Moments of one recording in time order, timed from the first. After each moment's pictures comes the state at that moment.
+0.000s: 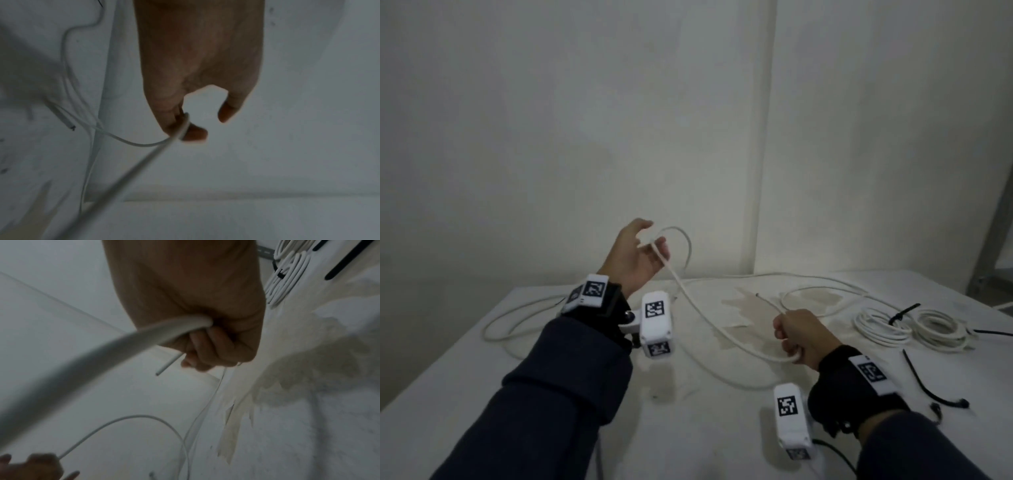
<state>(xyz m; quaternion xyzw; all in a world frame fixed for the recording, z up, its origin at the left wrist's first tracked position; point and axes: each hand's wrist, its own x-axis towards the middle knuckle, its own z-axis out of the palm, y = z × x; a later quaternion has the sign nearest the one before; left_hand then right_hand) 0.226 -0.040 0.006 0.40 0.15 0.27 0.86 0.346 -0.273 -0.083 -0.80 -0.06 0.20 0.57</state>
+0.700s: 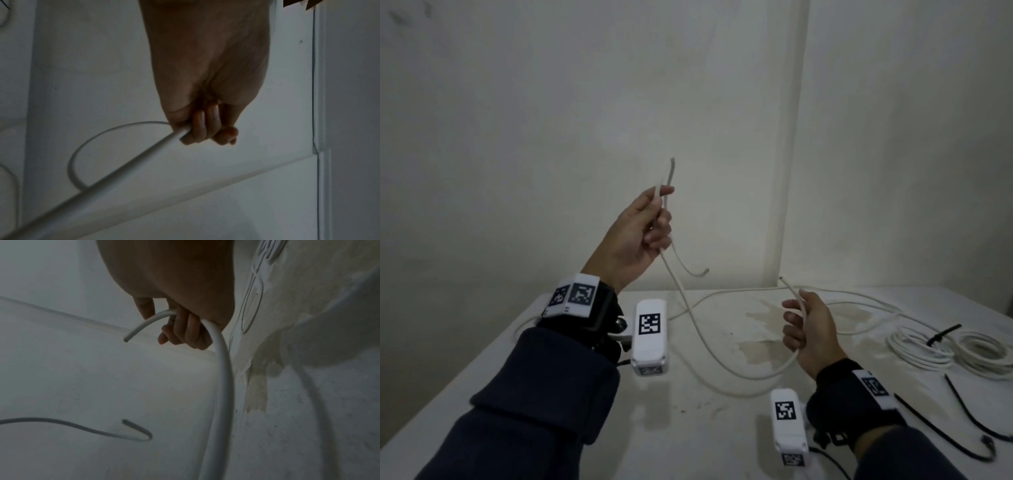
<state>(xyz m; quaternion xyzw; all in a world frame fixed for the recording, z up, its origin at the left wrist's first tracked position) 0.181 -0.022 0.045 0.56 -0.09 0.31 0.77 0.335 -0.229 -0.076 -0.51 -0.04 0.20 0.84</state>
